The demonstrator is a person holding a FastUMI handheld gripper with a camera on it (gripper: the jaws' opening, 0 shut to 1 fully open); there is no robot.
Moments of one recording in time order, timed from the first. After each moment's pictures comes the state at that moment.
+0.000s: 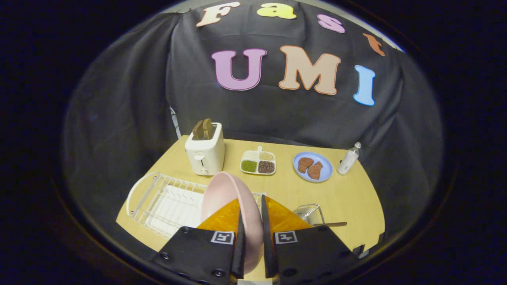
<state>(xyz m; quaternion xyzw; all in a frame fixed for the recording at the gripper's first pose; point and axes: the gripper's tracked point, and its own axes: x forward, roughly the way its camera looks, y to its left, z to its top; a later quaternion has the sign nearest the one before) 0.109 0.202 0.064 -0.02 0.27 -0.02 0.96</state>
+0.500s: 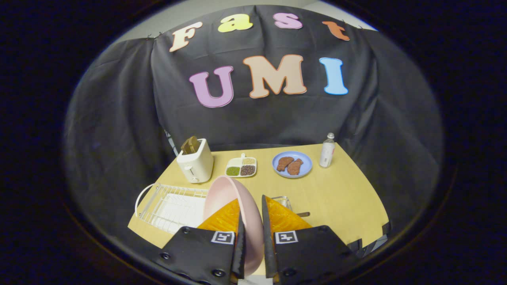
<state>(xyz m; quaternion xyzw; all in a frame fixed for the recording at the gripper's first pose) 0.038 0.073 0.086 0.05 0.23 -0.05 0.97</state>
